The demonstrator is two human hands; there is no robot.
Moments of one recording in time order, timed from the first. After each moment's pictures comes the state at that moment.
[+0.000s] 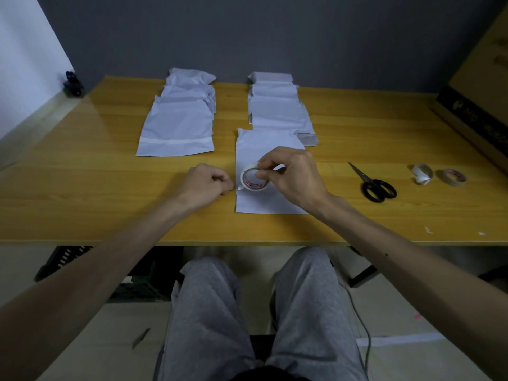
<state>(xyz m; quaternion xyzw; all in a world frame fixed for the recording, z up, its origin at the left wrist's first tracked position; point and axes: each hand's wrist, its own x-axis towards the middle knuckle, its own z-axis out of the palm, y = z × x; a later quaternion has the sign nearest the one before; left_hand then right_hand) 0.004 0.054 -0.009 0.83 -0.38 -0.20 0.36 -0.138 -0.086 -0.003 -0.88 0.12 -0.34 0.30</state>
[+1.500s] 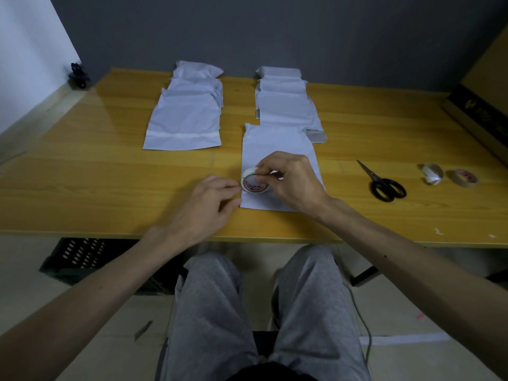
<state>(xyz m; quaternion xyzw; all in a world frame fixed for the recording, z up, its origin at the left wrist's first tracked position) -0.013 0.094 -0.037 0.76 -0.58 0.00 0.28 -0.128 -0.078 -0.016 -0.91 0.07 -0.32 0.25</state>
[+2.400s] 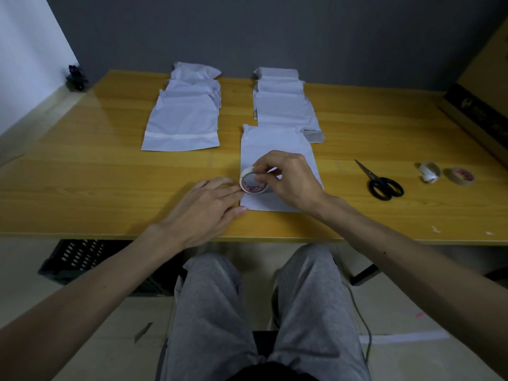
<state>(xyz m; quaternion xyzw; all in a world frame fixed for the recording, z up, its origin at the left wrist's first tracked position) -0.009 0.097 -0.036 0.73 -0.67 0.09 0.09 -0.128 -0.078 -0.012 -0.92 0.08 -0.28 0.28</state>
